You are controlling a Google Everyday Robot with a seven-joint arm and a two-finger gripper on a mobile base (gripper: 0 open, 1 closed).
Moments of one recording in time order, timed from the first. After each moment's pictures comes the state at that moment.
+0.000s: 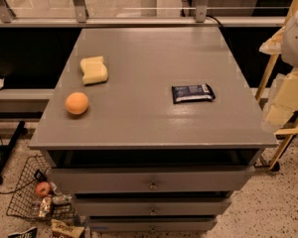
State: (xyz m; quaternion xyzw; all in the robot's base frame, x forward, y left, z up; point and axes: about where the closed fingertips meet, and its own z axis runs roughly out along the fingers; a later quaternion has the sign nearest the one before) arm 0.438 -0.216 0.978 -0.60 0.78 -0.04 0.16
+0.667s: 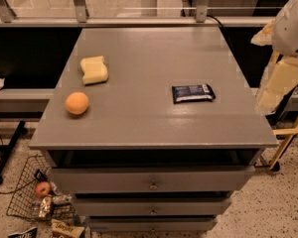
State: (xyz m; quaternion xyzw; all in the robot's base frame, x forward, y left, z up) arm 0.482 -0.221 0.972 -0.62 0.76 -0.03 0.17
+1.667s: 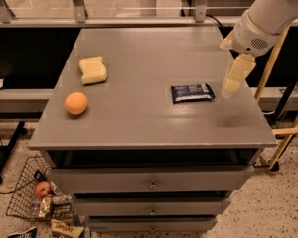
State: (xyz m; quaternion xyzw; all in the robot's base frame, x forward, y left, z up) arm 0.598 -0.203 0.902 -0.64 0.75 0.02 0.18
